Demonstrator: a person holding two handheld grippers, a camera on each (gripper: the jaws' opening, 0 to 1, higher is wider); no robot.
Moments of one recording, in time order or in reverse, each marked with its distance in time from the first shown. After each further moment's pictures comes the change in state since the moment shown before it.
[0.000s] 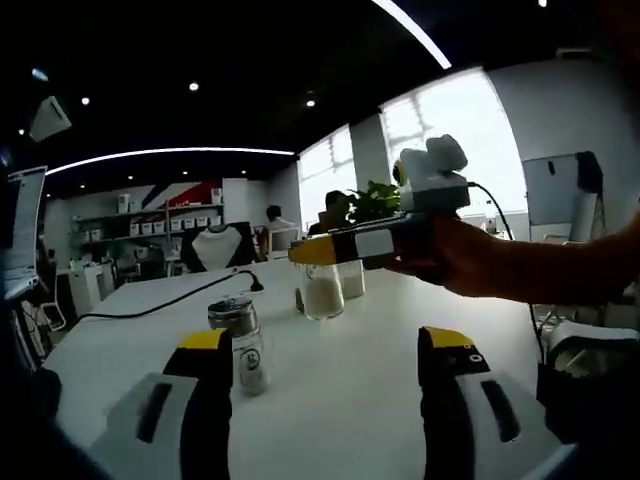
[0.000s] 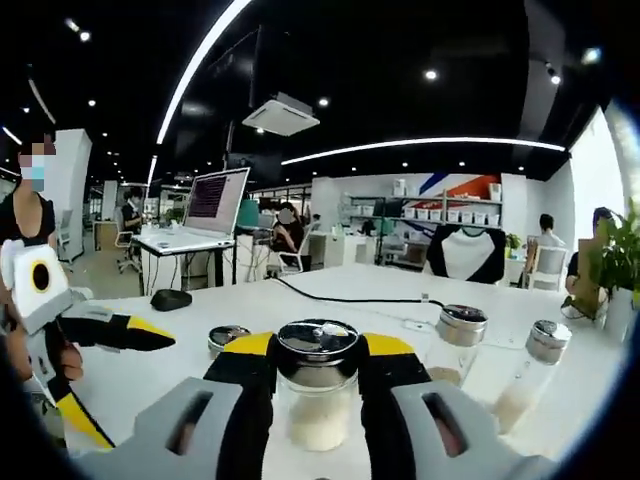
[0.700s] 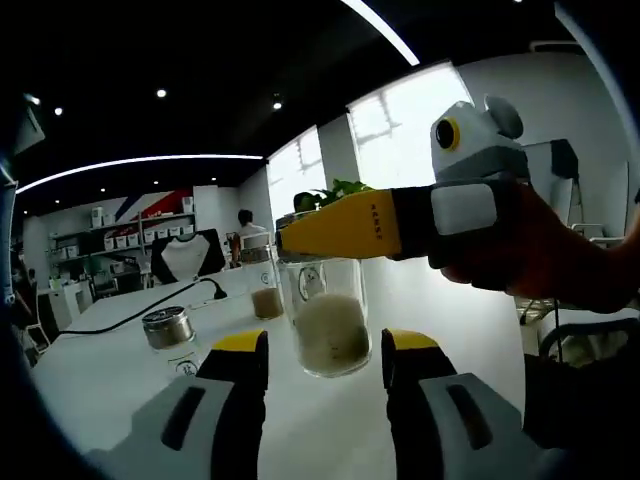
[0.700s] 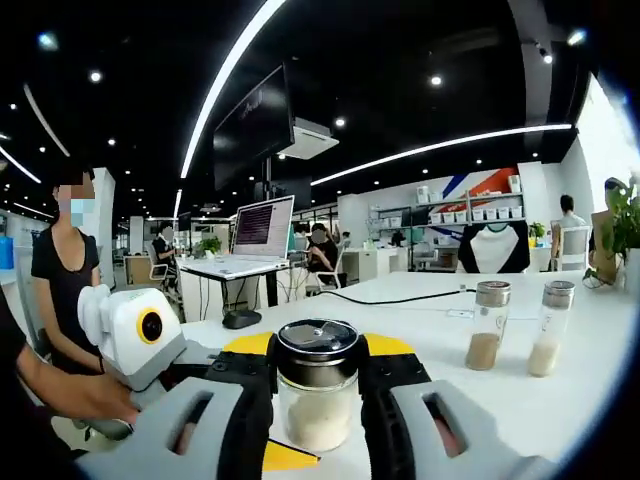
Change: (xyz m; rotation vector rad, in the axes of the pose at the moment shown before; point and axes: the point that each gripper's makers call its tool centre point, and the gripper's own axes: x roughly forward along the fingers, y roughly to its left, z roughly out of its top) left arm 0.023 -0.036 -0.010 0.059 0.012 -0.073; right arm -0.051 0.072 -0.002 0.149 -0.097 0.076
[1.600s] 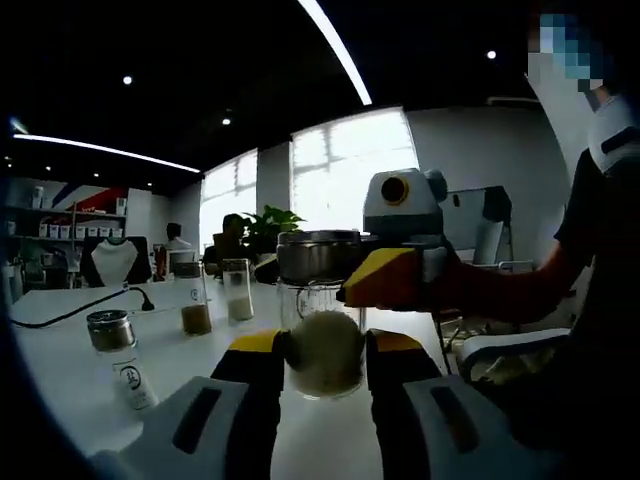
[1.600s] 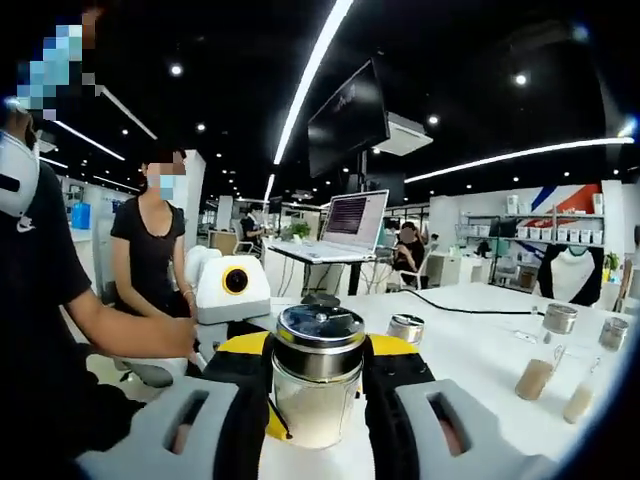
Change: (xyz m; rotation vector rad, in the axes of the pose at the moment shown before) left arm -0.020 -0.040 0.012 -0.102 -0.094 -0.325; right arm -0.022 0.036 -0.014 -0.213 0.065 0.388
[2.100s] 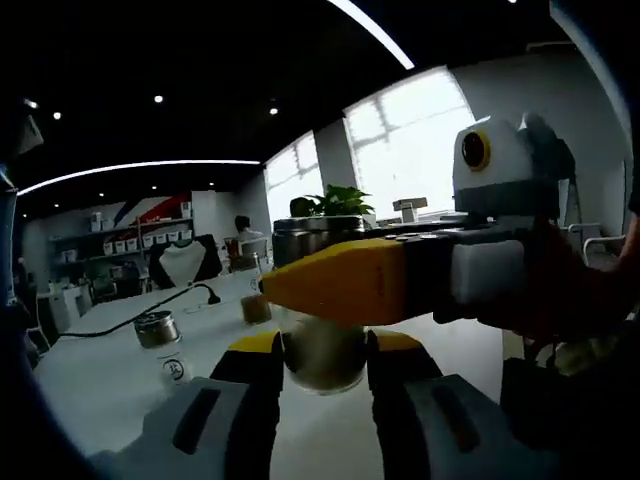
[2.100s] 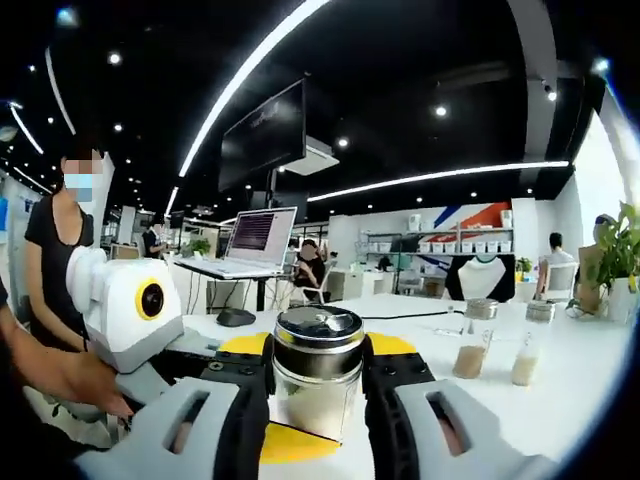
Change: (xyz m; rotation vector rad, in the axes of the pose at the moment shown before) left arm 0.002 0.021 -0.007 0.143 0.107 0.334; right arm -0.004 -0.015 0.002 -0.010 -0.067 -0.438
